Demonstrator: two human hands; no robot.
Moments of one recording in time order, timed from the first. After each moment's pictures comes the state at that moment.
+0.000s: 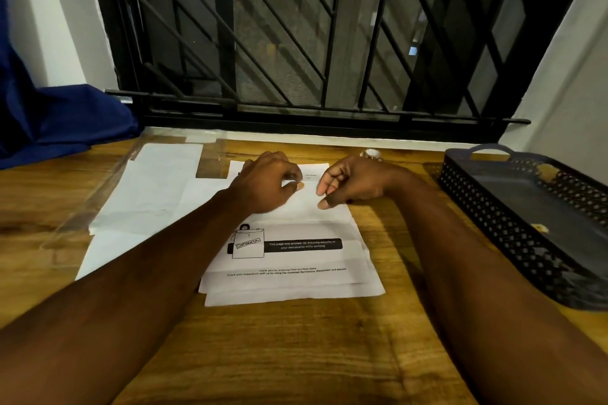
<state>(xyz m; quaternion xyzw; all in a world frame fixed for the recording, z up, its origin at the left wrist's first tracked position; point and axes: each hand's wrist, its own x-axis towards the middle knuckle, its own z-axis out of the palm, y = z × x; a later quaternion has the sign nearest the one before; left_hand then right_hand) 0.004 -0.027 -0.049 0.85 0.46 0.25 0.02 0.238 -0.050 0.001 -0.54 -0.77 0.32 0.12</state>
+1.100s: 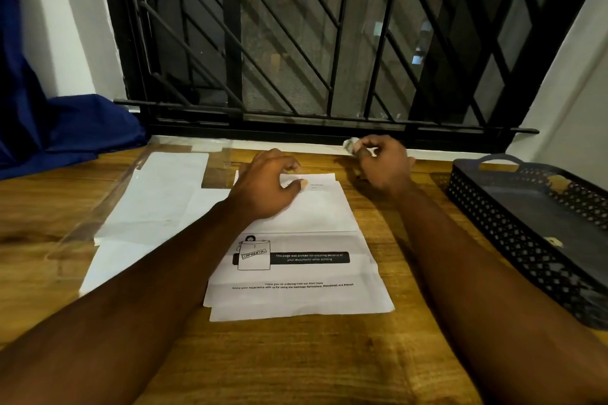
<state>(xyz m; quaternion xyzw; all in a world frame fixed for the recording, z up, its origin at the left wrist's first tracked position) -0.004 -0.025 -0.046 0.81 0.45 0.38 0.05 0.252 -0.012 -0.015 -0.67 -0.59 0.04 0.45</state>
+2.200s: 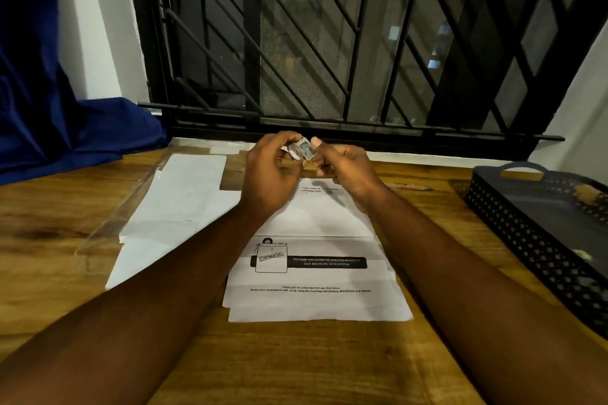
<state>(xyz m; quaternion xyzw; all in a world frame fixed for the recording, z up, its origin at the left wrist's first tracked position) -0.008 -0.028 -0.037 0.70 0.40 0.59 0.05 0.163 -0.030 -0.008 -0.48 -0.60 0.37 0.52</state>
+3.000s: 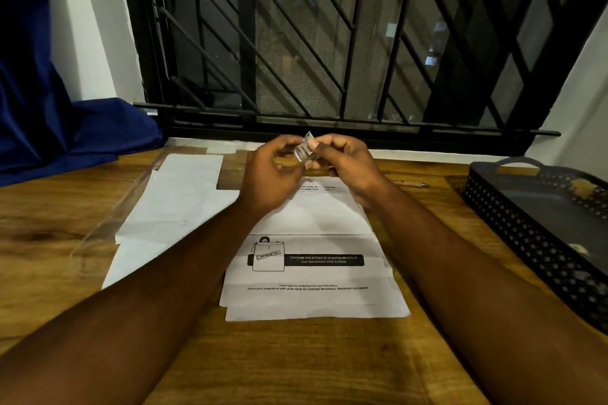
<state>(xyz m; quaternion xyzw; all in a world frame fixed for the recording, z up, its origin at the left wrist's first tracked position) -0.006 -0.033 -0.034 0.71 0.38 0.58 0.16 0.171 -0.027 -0.005 -0.40 -0.63 0.41 0.53</state>
